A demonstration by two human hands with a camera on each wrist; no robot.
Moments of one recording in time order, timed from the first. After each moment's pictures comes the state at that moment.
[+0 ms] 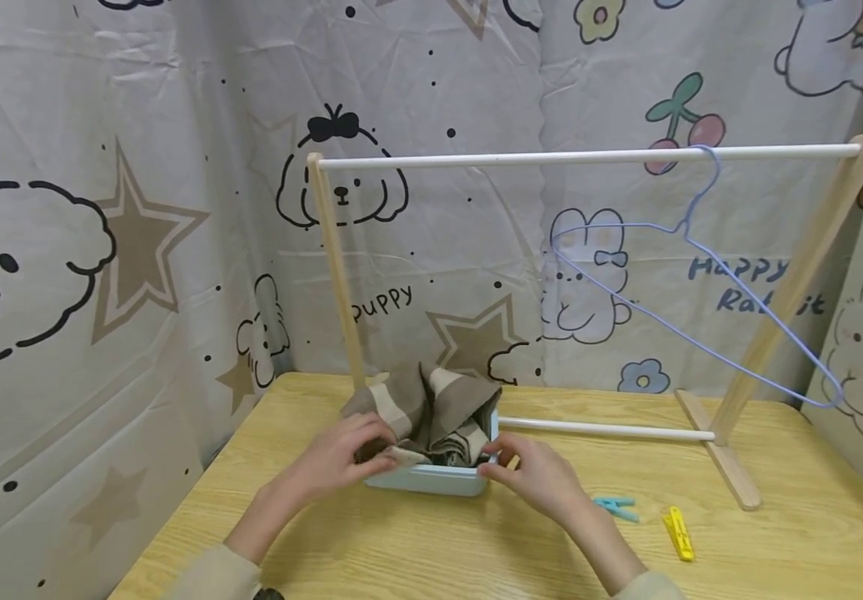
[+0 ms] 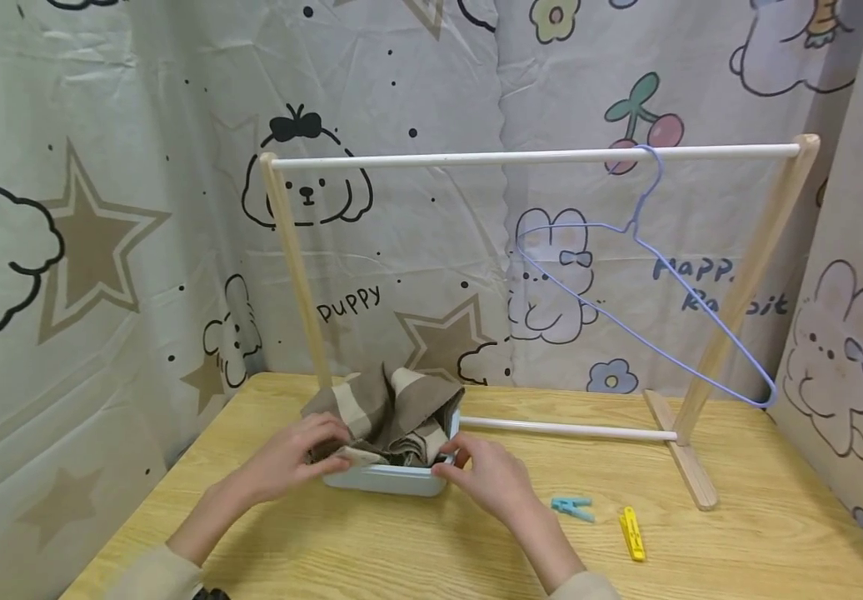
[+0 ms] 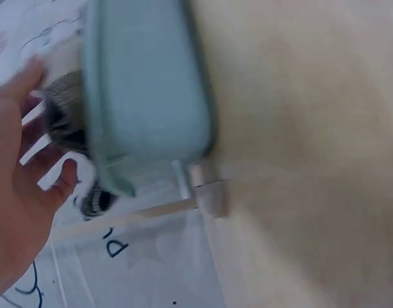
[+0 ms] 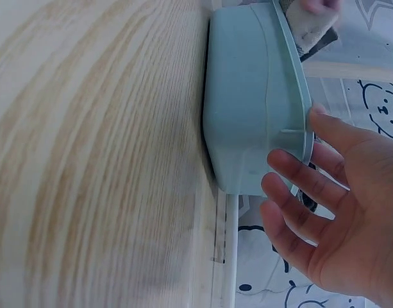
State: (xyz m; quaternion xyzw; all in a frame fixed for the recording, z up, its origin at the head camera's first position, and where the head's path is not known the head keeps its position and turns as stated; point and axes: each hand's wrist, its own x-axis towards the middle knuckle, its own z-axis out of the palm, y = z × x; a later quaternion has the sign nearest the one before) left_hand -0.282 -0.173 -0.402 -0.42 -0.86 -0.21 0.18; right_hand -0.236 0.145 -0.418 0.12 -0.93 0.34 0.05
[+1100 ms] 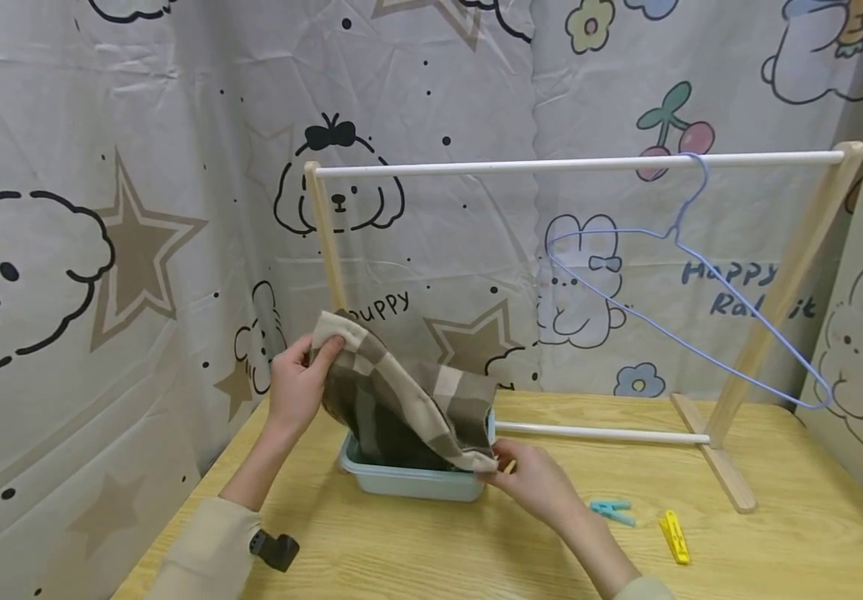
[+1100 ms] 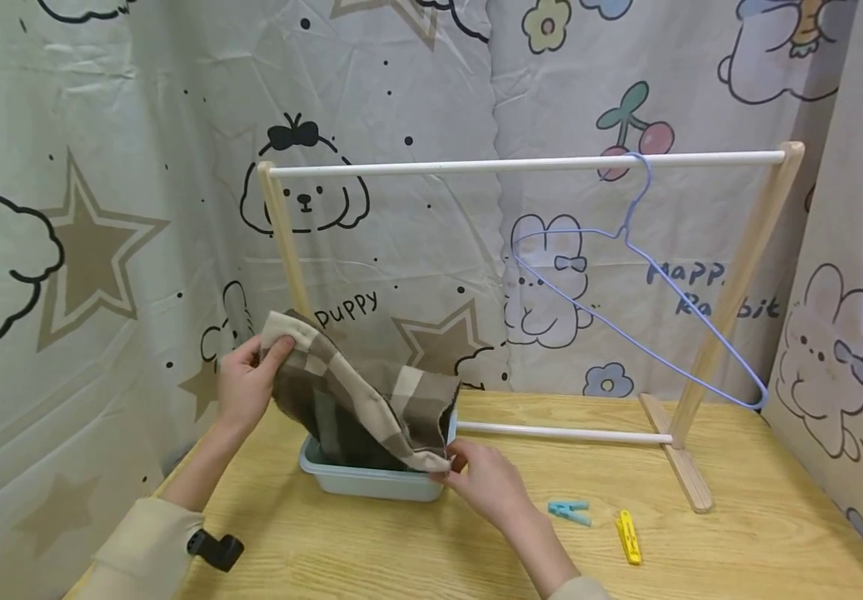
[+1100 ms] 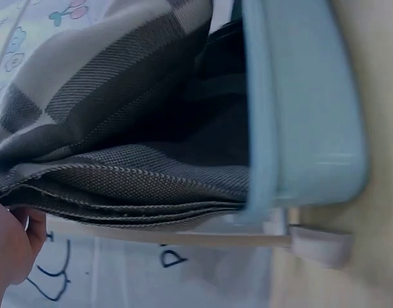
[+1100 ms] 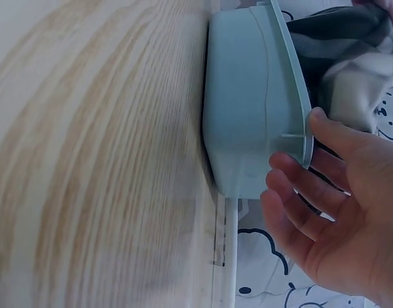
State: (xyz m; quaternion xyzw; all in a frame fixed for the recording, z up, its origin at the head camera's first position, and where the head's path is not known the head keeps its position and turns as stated) left_hand -0.298 -0.168 -0.320 -0.14 -0.77 -0.54 0.31; right_hand -0.237 0.145 -0.420 0.13 -0.92 0.36 0.07
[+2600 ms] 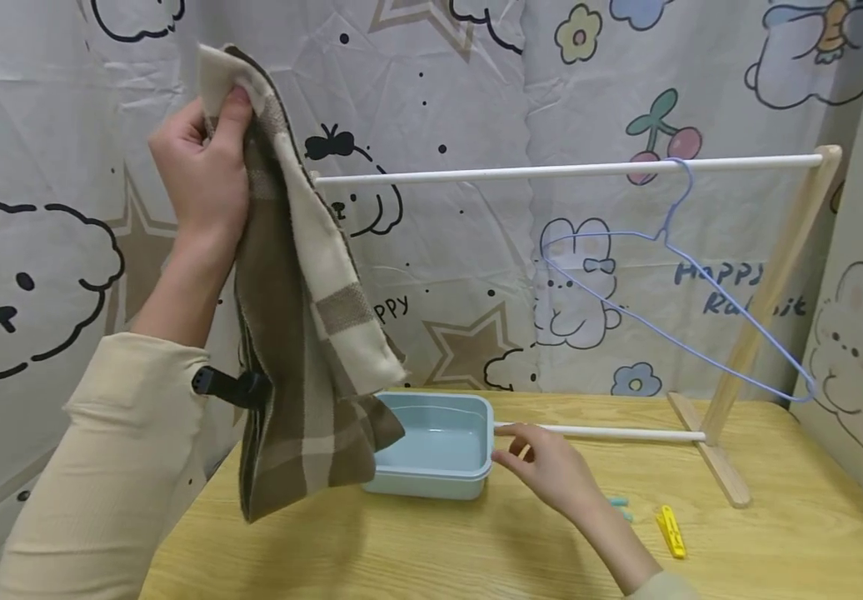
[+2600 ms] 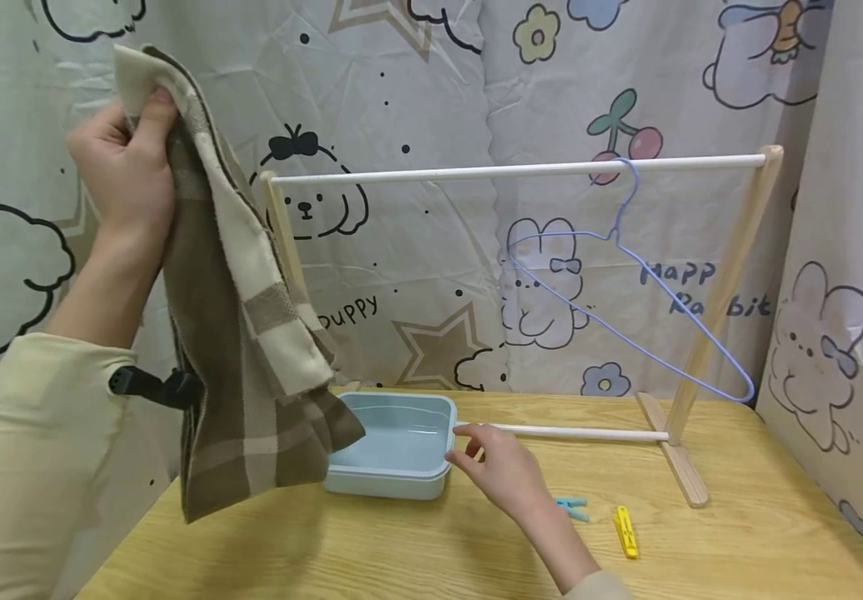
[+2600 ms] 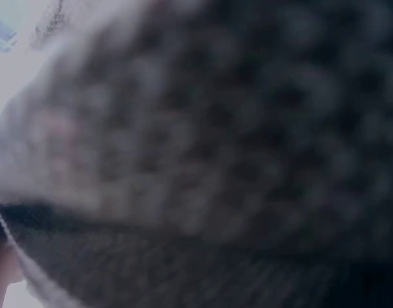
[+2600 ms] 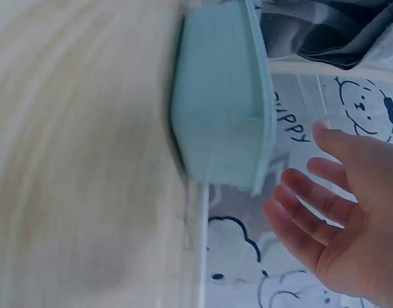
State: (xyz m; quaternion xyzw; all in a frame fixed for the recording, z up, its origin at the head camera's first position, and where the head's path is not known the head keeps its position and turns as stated) left_hand -0.271 -0.155 -0.067 -0.17 -0.61 -0.59 0.50; right_hand -0.226 0.161 -0.399 0.13 -0.93 0.32 0.14
